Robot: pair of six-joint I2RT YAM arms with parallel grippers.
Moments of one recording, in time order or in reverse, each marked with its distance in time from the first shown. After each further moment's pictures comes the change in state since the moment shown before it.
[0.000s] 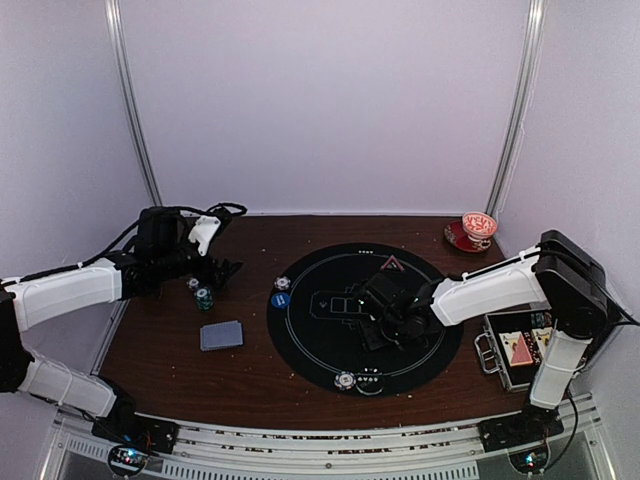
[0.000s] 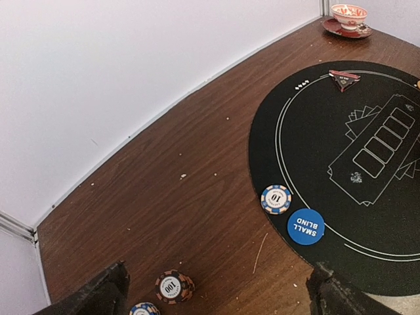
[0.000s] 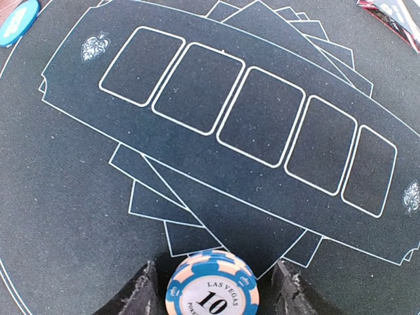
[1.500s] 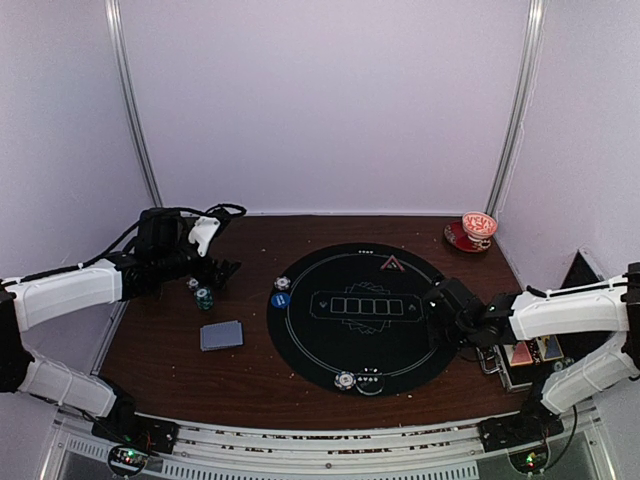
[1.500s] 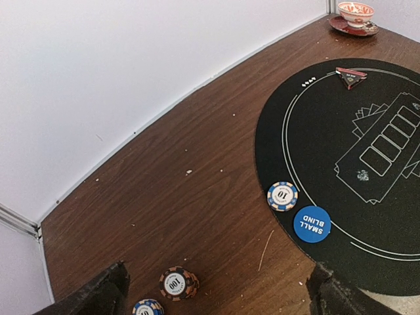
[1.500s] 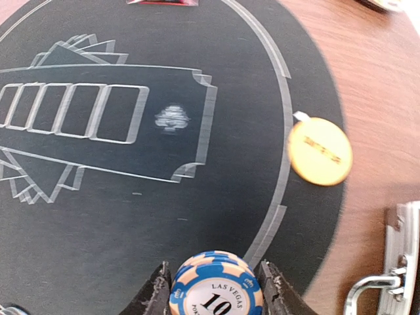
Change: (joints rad) left arm 0.000 0.000 -0.008 0.007 -0.029 0.000; right arm -0.150 -0.490 -0.397 -0.049 0.141 0.108
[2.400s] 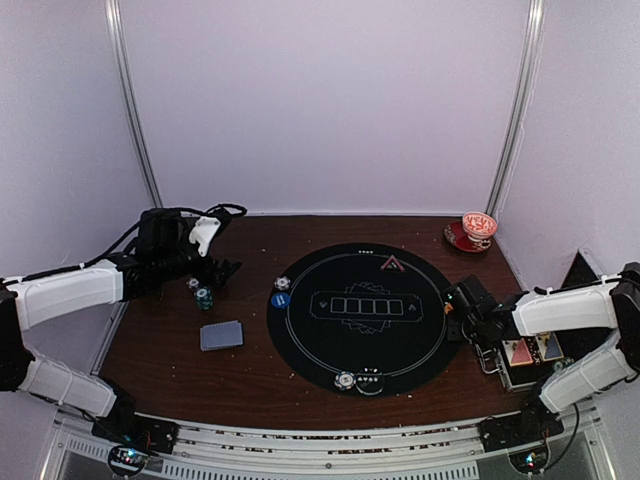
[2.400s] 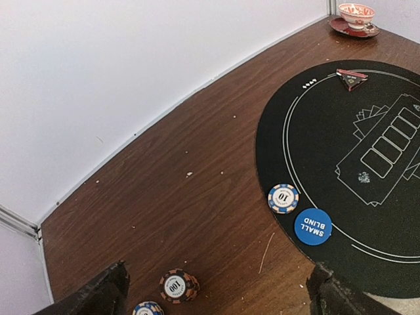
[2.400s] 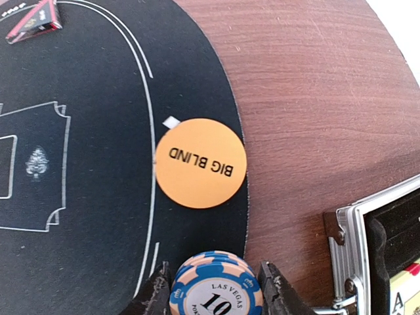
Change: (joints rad) left arm 0.000 0.007 -0.005 0.019 0.000 0.000; right arm -0.211 0.024 -0.081 0.072 0.036 0.025
